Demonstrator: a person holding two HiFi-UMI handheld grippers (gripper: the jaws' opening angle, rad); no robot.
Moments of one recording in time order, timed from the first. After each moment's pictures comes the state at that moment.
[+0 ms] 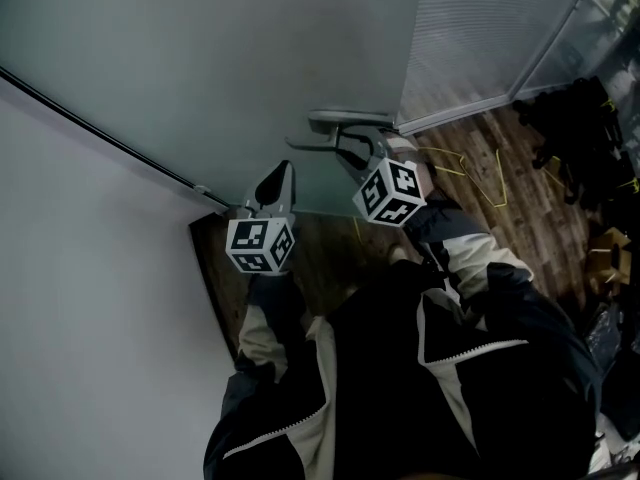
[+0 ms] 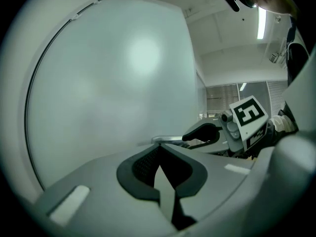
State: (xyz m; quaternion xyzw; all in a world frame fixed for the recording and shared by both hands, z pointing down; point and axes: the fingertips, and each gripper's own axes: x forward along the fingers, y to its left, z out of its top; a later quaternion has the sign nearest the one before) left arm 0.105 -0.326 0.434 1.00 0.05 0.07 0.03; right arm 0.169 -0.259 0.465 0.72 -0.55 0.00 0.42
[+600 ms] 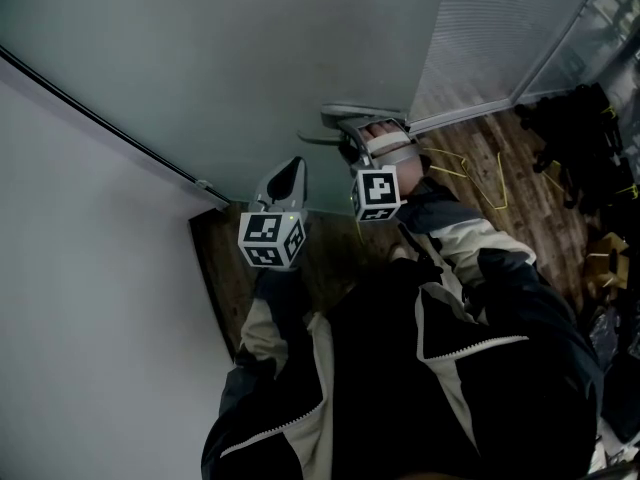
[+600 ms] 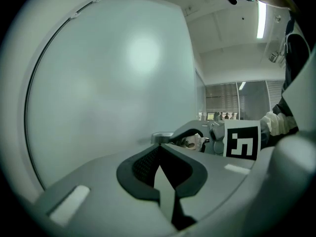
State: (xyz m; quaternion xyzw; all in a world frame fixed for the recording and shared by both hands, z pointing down) left arm 0.104 -0.325 0.445 1.00 0.05 0.07 0.03; right arm 0.183 -0.290 0.509 0.62 -0.45 -0.10 0.63
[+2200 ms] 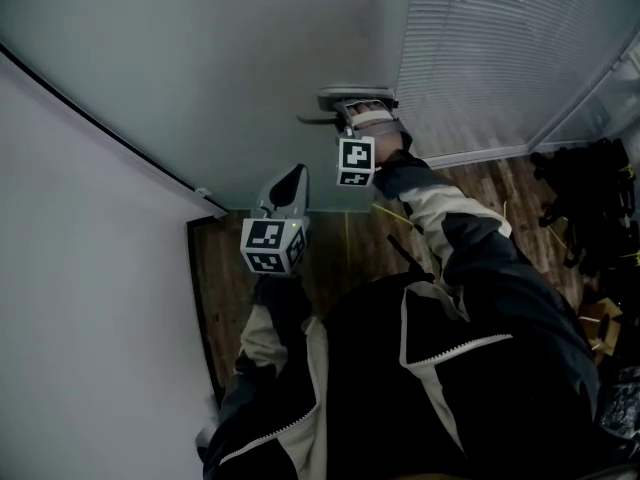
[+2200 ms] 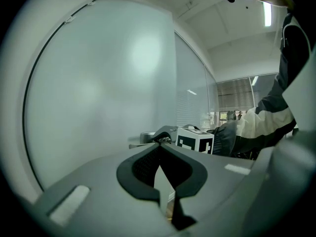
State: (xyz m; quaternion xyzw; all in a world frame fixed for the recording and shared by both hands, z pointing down) left arm 0.209 -0.302 0.430 1.00 -0.02 0.07 0.02; right arm 0.377 -0.339 0.515 0.61 -0.44 -0.12 0.65
